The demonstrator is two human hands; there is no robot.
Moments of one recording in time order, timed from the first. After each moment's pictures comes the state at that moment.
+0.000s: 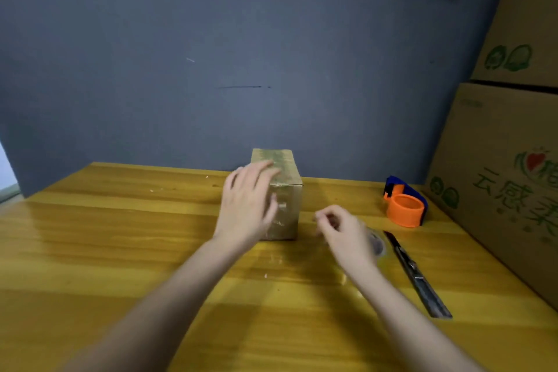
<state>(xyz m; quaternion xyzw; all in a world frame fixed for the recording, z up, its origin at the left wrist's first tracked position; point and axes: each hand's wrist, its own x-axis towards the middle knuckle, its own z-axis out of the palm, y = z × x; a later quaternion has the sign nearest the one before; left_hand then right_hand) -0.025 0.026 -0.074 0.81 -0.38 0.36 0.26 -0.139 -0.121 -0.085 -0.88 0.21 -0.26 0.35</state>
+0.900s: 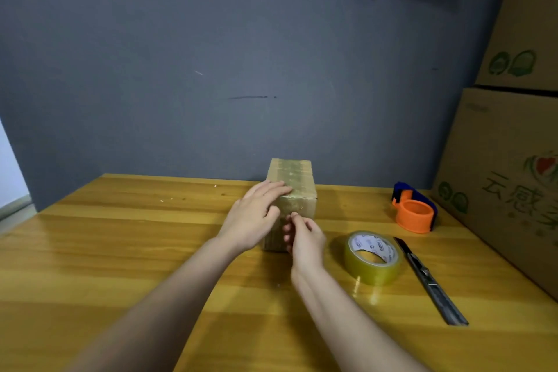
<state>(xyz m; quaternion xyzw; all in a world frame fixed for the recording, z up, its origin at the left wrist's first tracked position) 0.001 0.032 -0.071 0.85 -0.41 0.10 0.31 -0.078 -0.045 -0.092 -0.51 0.28 -0.30 0.76</state>
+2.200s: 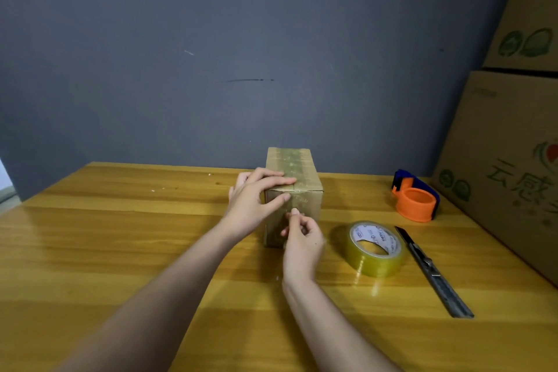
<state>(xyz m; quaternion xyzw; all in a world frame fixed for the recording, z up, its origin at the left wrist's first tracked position) 0.012 0.024 -0.079 0.81 -0.39 0.12 0.41 -0.059 -0.040 -0.129 -0.53 0.29 -0.42 0.68</state>
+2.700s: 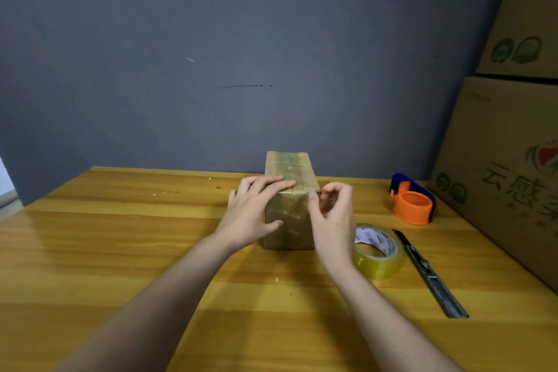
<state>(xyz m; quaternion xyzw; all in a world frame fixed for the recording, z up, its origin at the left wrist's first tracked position) 0.007 0.032 -0.084 0.85 -0.43 0.17 0.24 -0.093 -0.088 -0.090 -0.75 0.19 -0.49 0.41</state>
